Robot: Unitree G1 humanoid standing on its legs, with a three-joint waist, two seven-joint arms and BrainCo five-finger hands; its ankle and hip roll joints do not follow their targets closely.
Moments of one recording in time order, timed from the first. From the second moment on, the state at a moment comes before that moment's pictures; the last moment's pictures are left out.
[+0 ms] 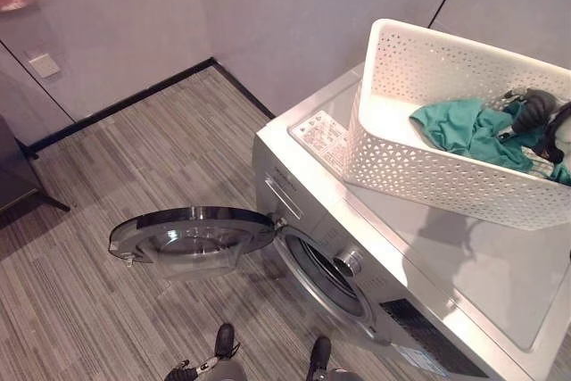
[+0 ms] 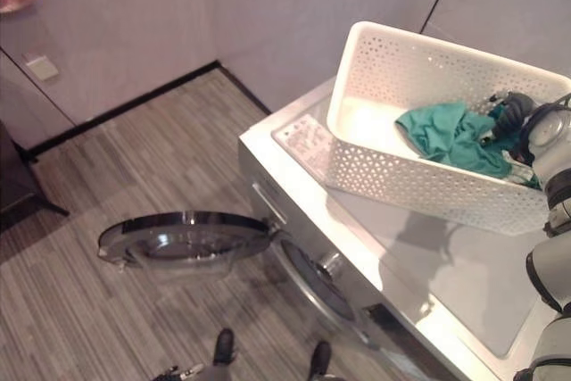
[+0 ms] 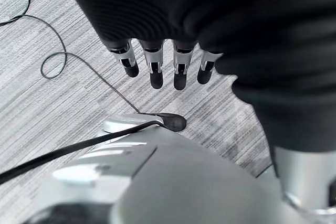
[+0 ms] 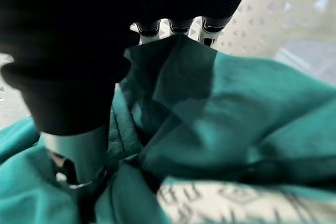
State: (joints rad) left arm -0.01 0.24 -0.13 1.32 -0.25 -0.11 -0.01; right arm -1.22 -1.03 0.81 1.16 -0.11 0.00 0.20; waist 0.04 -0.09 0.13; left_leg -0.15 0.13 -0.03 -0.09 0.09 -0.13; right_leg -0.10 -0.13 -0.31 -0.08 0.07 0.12
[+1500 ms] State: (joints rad) left arm -0.03 0.19 -0.12 1.38 -0.25 -0.09 0.07; right arm -1.30 -1.19 0.42 0.52 0.28 -0.08 -0.21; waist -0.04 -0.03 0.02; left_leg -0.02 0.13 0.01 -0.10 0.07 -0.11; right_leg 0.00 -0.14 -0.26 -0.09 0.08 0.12
